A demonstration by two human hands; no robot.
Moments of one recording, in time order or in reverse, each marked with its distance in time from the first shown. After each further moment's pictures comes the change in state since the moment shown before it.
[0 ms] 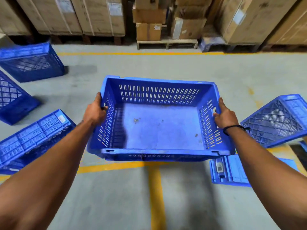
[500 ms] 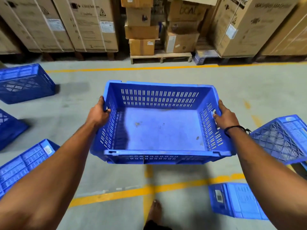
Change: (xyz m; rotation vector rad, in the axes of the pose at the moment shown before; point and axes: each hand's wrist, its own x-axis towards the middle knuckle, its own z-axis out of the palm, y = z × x) left_hand 0.159 0.111 0.005 -0.065 -0.021 0.089; right_hand 0.172 -0.034 -0.062 0.094 -0.002 0.013
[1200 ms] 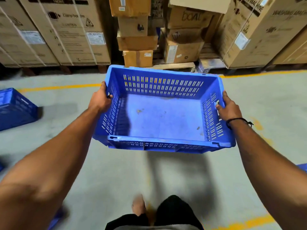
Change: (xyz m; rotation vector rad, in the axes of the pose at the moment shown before) left_hand 0.442 0.127 0.019 0.060 0.017 0.035; right_hand 0.399 -0.155 -0.018 0.081 0.056 0.041
